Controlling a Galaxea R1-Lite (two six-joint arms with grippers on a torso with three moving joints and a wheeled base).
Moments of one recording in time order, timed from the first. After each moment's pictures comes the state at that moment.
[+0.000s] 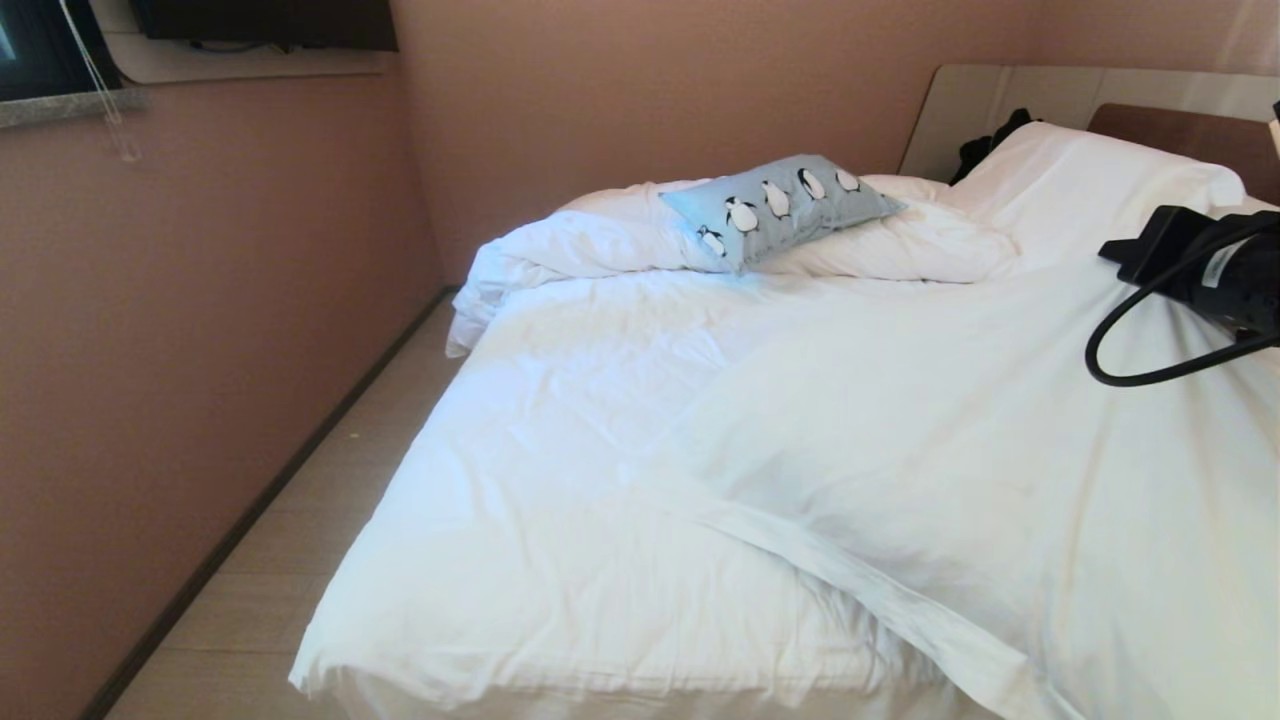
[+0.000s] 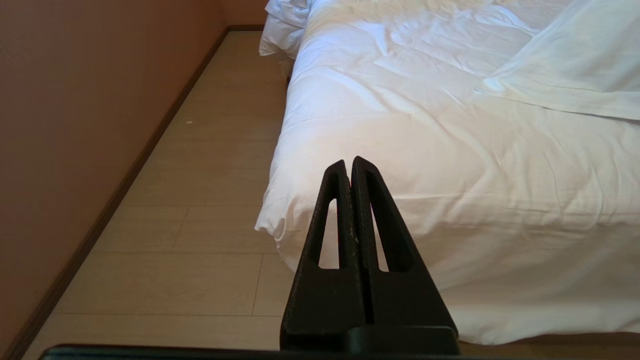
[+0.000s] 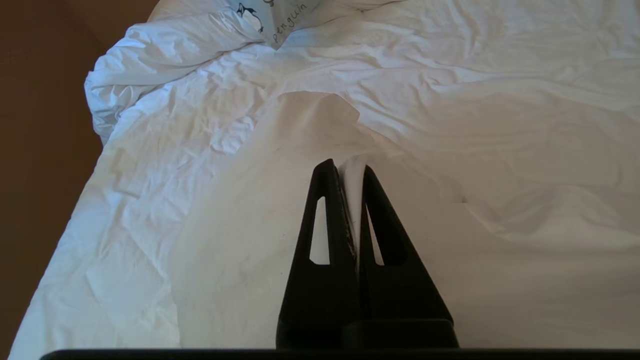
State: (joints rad) left arm 0.00 0.00 0.00 0.00 0.01 0.00; right arm 0.04 1.47 -1.13 -0.28 -0.07 0.29
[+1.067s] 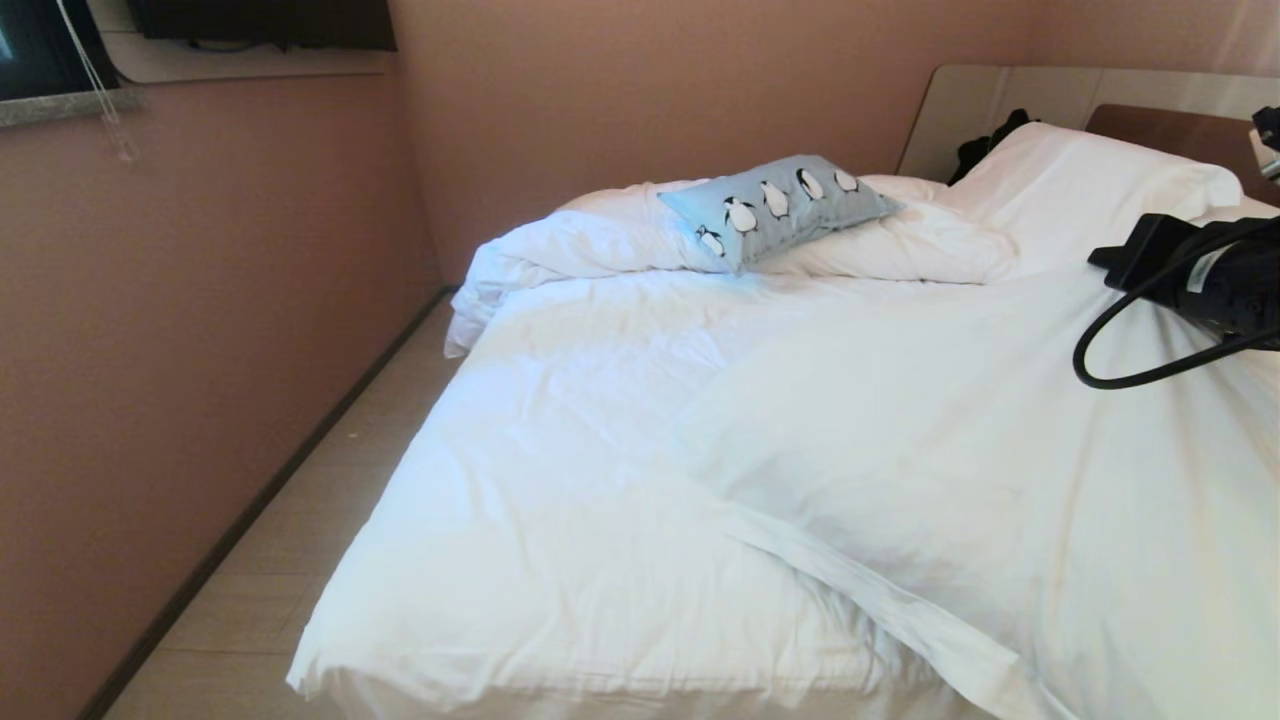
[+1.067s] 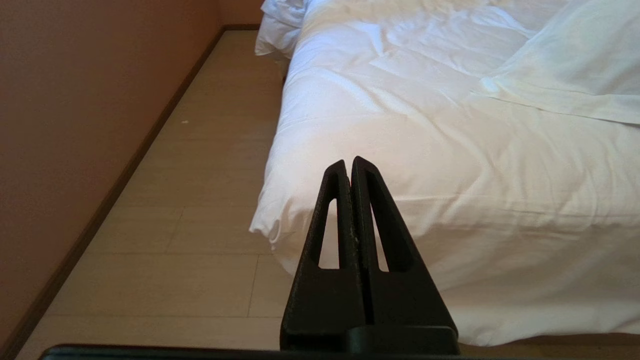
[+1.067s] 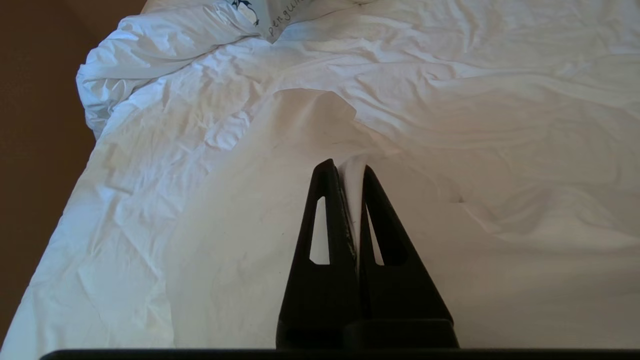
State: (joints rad) left arm 0.00 0.00 0.00 0.00 0.01 0.00; right arm 0.04 1.48 -1.13 -0.28 -0.07 0.28
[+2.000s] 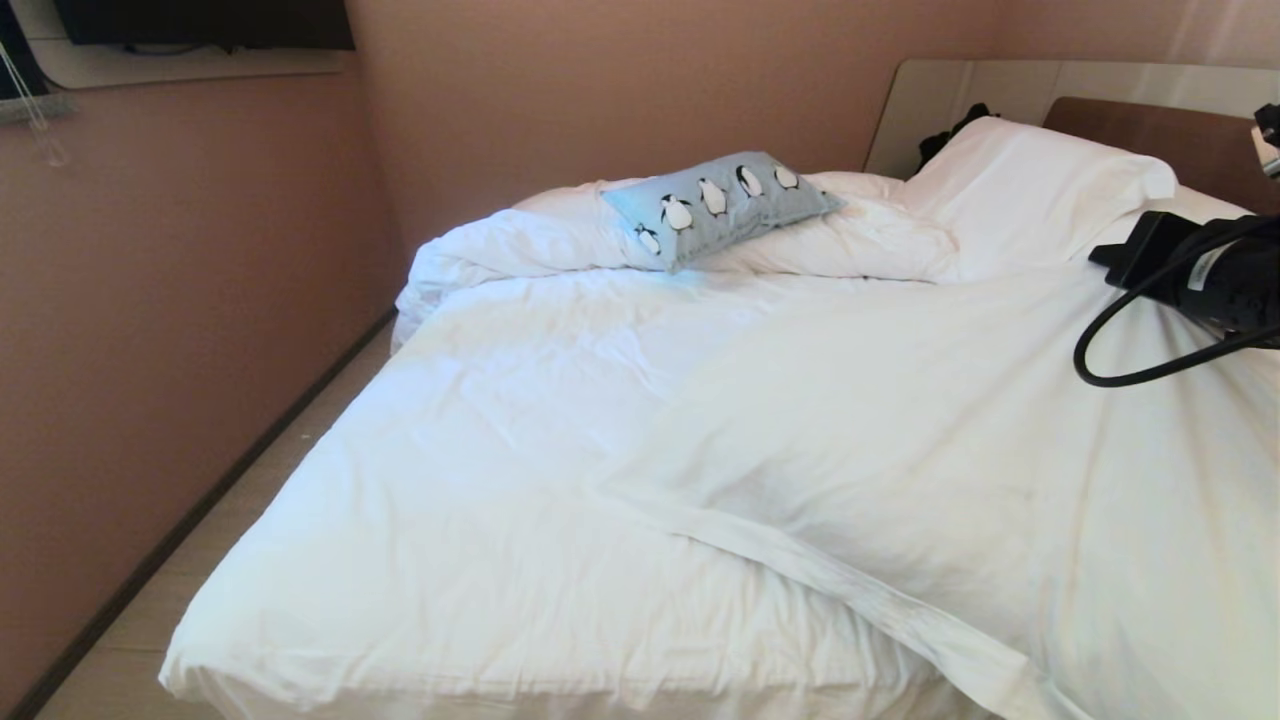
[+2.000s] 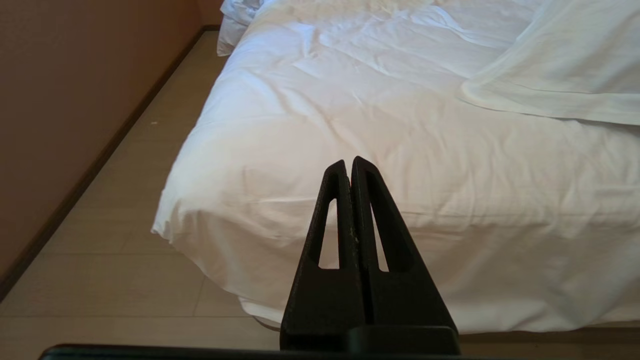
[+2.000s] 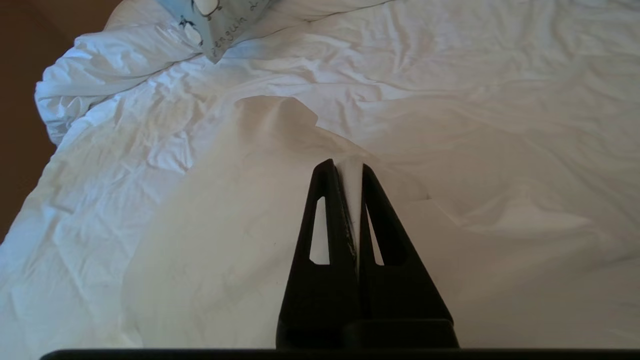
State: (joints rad) left arm 0.00 0.00 0.00 0.00 0.01 0.00; right arm 0.03 1.48 -1.13 -0.29 -0.07 0.28
